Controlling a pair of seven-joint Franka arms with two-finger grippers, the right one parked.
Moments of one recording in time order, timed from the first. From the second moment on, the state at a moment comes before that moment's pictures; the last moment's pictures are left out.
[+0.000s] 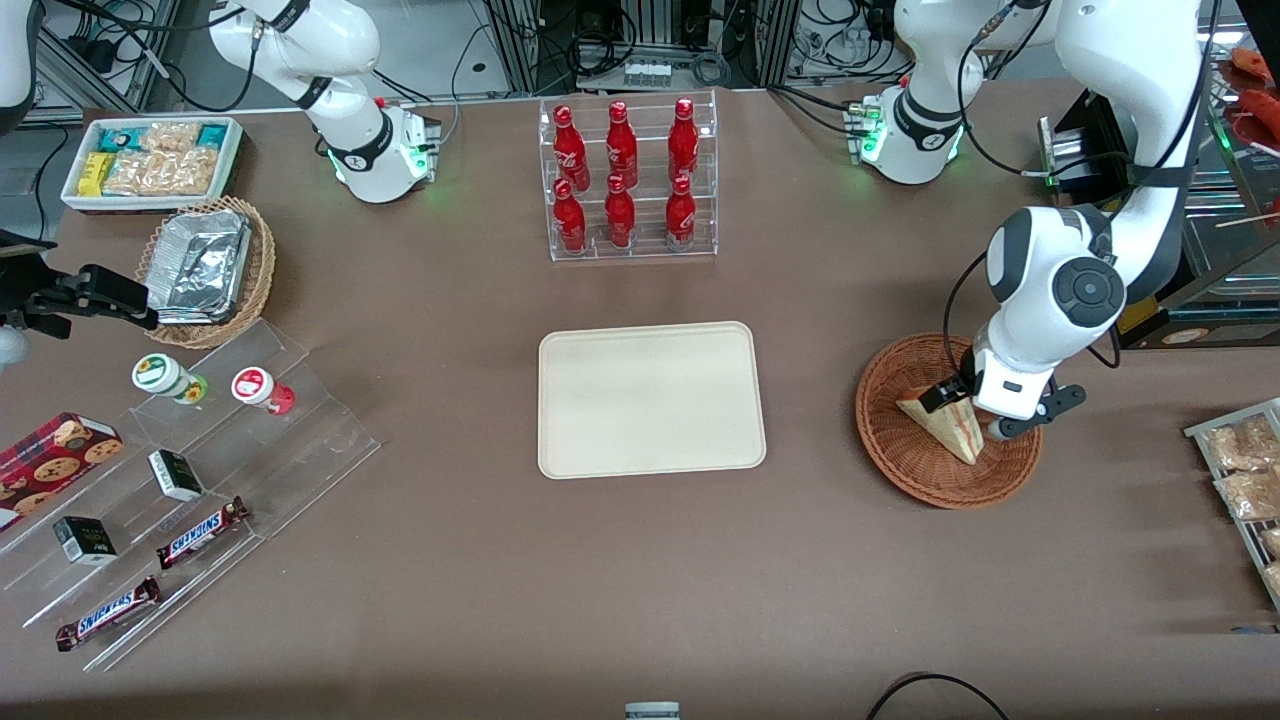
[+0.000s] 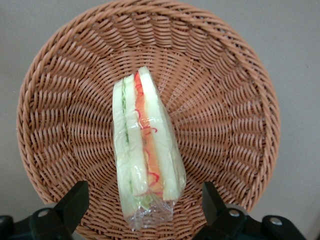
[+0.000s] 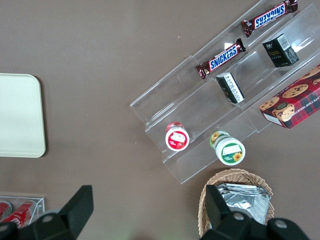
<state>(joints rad) -0.07 0.21 -0.05 -2.20 0.05 2.38 -0.59</state>
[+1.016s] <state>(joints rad) -0.09 0.21 -0.06 -1.99 0.05 2.11 -0.61</state>
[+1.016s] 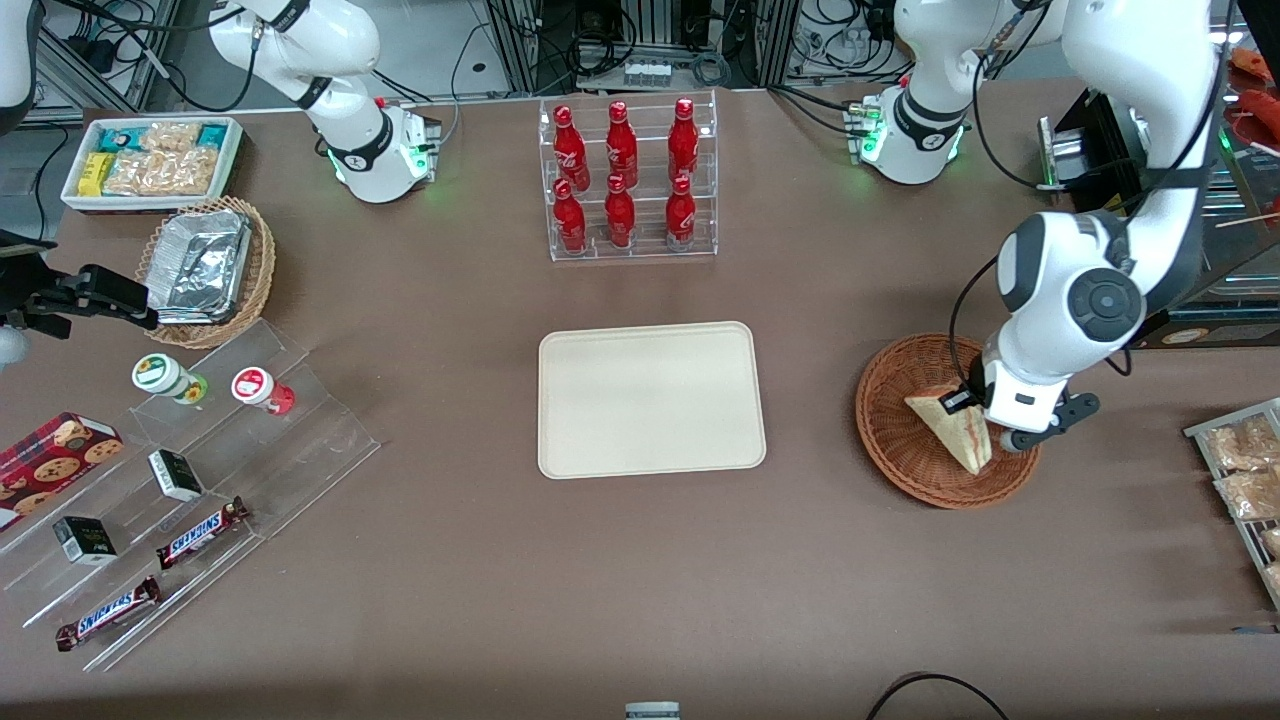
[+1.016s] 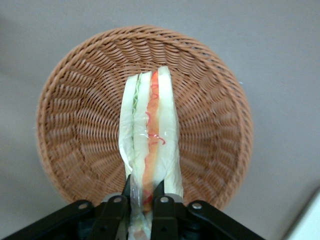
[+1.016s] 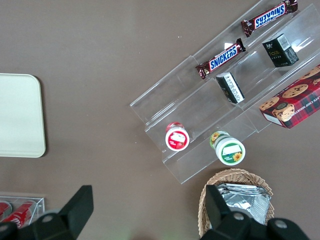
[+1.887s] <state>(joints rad) -0.48 0.31 -0.07 -1.52 0.05 1.76 -0.67</state>
